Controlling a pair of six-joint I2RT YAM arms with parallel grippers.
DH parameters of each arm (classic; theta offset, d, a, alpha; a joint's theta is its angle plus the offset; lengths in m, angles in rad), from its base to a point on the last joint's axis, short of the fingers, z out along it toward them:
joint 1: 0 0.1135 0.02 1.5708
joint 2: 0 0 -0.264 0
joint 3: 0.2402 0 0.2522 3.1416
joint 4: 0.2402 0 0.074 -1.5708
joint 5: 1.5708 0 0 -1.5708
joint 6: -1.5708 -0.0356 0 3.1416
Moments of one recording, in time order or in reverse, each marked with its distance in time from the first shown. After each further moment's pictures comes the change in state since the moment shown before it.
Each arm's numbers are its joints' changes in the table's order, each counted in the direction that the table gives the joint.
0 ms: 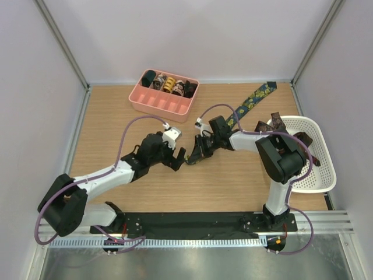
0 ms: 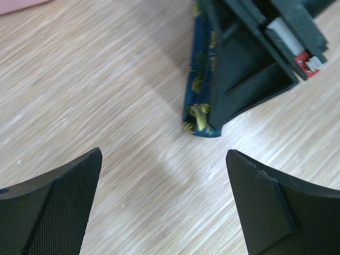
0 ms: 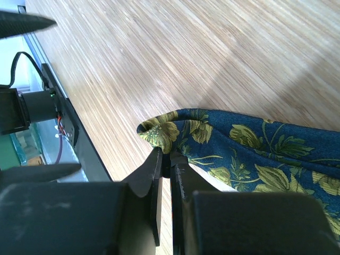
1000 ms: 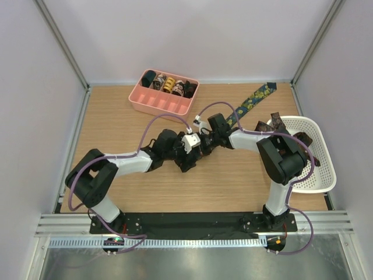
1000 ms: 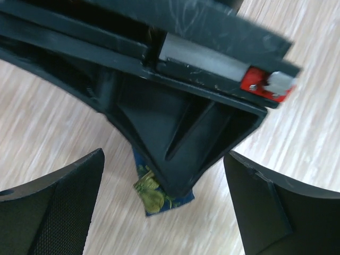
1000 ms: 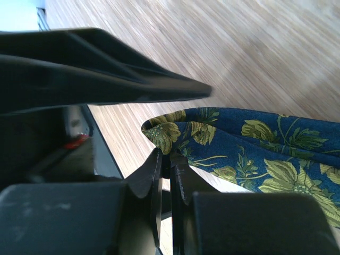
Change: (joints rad) left arm -0.018 -0.291 0.087 -0.187 0.235 -0.256; right arm 0.011 0.013 0.037 0.023 -0.029 -0.013
